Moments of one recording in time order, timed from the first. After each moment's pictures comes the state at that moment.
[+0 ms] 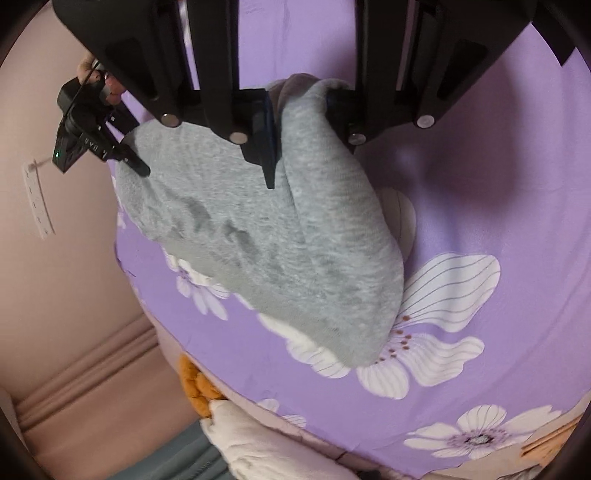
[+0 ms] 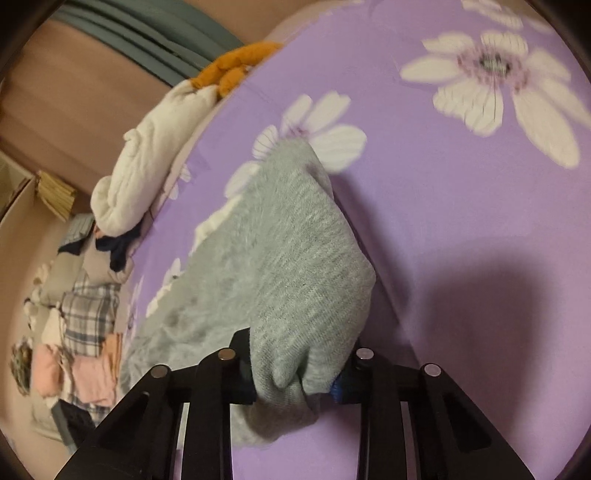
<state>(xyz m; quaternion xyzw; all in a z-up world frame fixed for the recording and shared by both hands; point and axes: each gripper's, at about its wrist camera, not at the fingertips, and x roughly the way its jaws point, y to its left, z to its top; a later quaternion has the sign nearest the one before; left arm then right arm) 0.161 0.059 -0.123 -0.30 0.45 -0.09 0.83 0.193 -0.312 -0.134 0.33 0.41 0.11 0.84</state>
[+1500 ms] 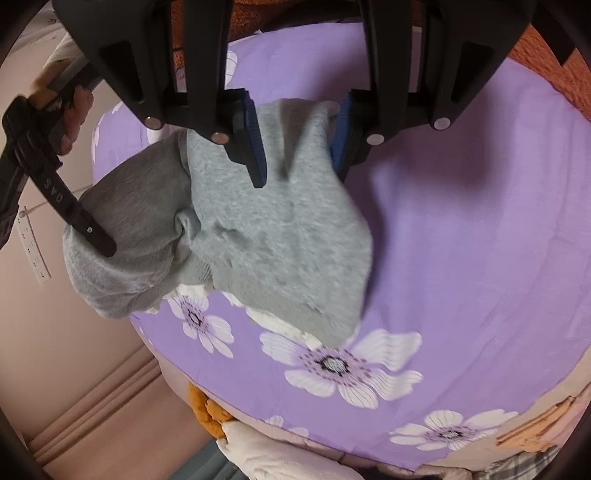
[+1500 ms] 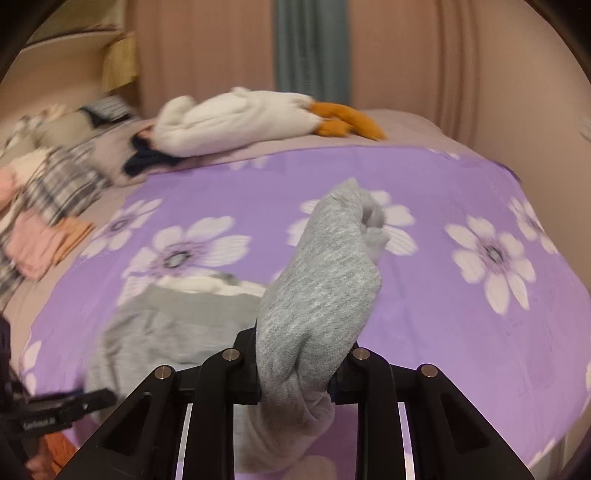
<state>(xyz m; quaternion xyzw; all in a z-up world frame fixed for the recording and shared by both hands) 0.059 0.063 -0.102 -0.24 0.48 -0.08 0.84 0.099 -0.188 -0.048 -0.01 0.32 0.10 0.94</state>
